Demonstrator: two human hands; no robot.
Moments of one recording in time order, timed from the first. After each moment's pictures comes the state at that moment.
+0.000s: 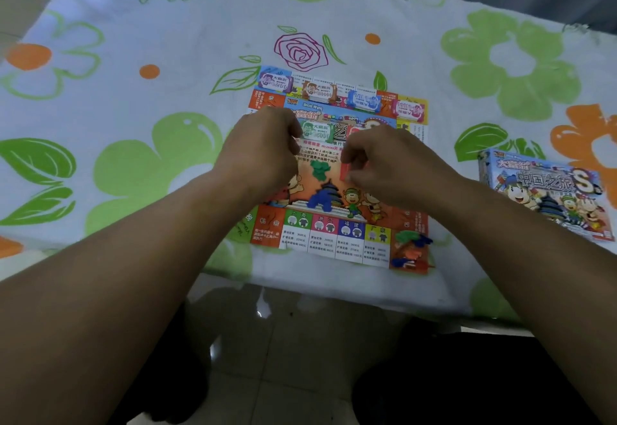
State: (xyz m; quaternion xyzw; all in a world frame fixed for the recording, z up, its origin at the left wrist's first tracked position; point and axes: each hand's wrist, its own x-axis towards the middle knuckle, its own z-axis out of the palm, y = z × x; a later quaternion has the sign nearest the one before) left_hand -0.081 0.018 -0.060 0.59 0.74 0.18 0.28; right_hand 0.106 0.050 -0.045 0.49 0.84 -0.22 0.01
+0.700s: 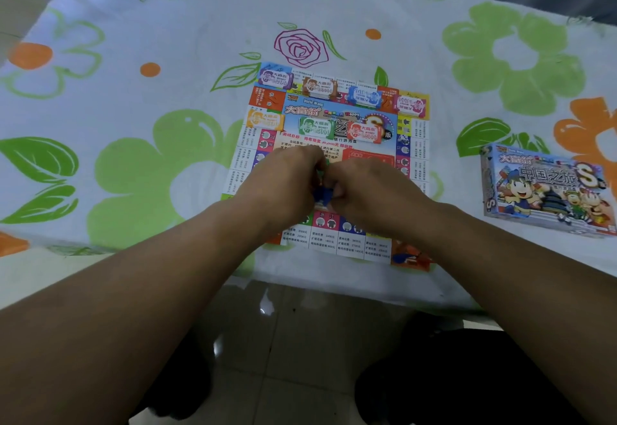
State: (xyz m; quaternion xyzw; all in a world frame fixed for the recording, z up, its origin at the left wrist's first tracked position) left_hand -0.059 -0.005 -0.079 0.68 0.67 0.12 0.29; right_hand 0.091 0.021 -0.067 0.45 0.86 -0.22 0.06
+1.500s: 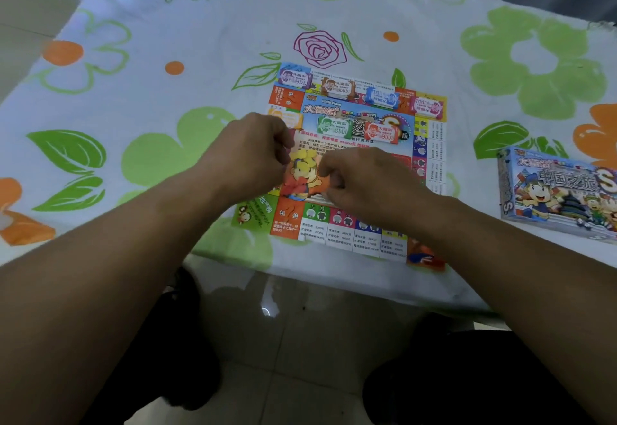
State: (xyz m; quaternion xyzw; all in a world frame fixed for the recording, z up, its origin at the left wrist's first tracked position) left_hand -0.116 -0.006 -0.055 0.60 0.72 0.15 0.32; right_hand 0.072 0.021 -0.066 0.43 0.87 -0.22 0.01
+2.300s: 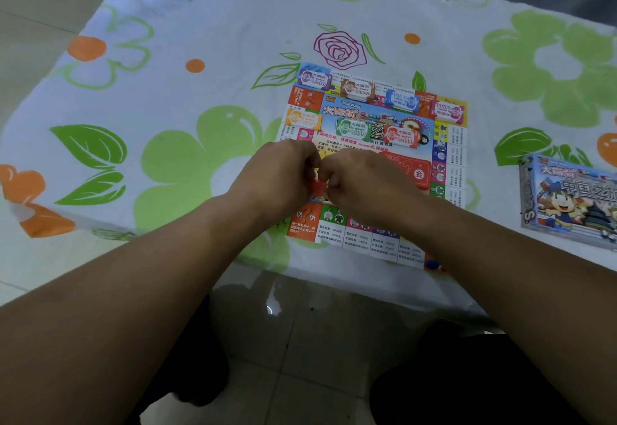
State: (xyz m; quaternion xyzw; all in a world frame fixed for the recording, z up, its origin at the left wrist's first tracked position) left_hand -0.107 -0.019 -0.075 0.64 0.70 0.14 0.29; right_hand 0.043 0.023 -0.078 0.43 0.88 -0.20 0.03
